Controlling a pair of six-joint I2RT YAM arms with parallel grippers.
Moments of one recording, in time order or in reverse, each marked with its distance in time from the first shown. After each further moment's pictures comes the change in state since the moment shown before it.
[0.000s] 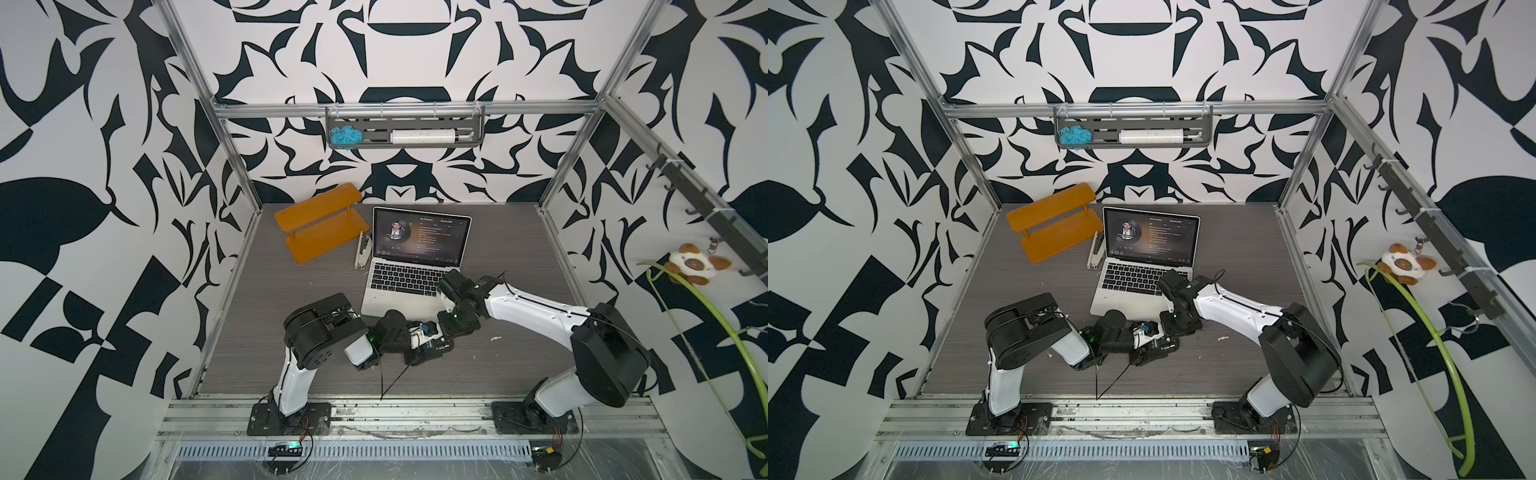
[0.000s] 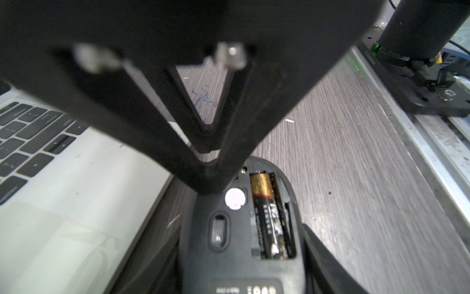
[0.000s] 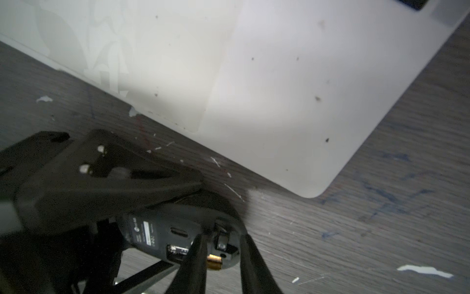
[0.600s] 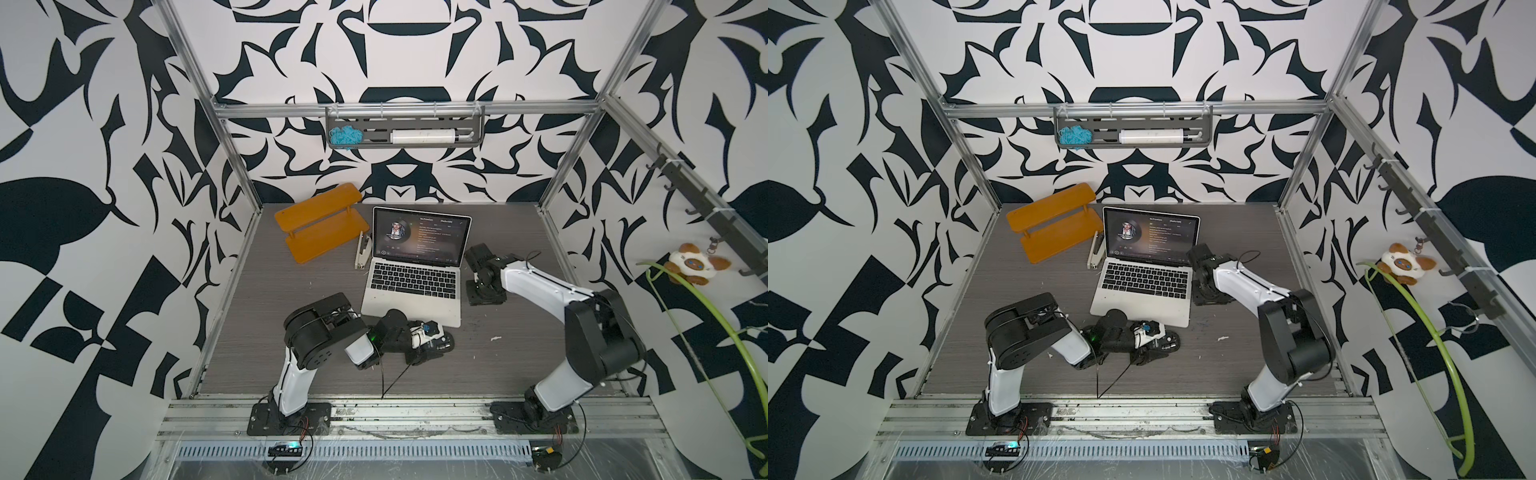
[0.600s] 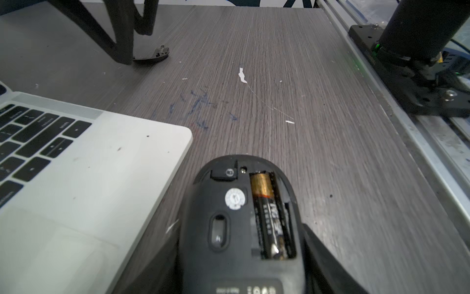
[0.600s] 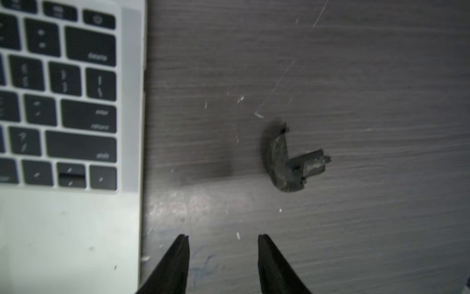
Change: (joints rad) left arm -0.001 0.000 0.011 -0.017 0.002 0.006; right arm -0.301 0.148 0.146 -0.002 0.381 -0.086
